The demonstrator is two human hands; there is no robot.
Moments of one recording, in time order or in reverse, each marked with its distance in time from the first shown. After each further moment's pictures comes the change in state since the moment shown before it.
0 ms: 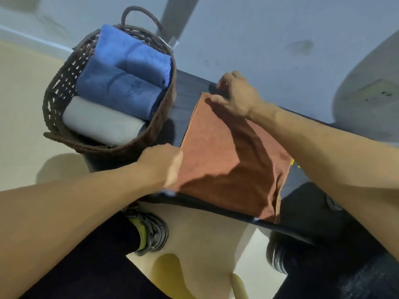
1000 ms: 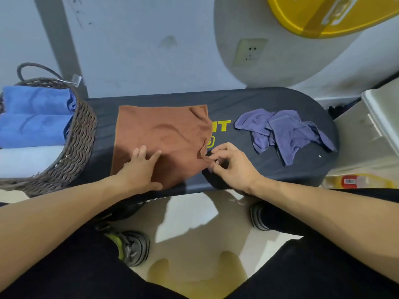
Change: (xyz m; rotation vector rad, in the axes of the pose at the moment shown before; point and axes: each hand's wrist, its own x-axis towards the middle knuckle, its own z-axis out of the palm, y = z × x) left_hand 0.009 0.098 0.042 0.185 -0.013 0.207; right_hand -0.317 0.070 0.041 0.625 0.282 0.299
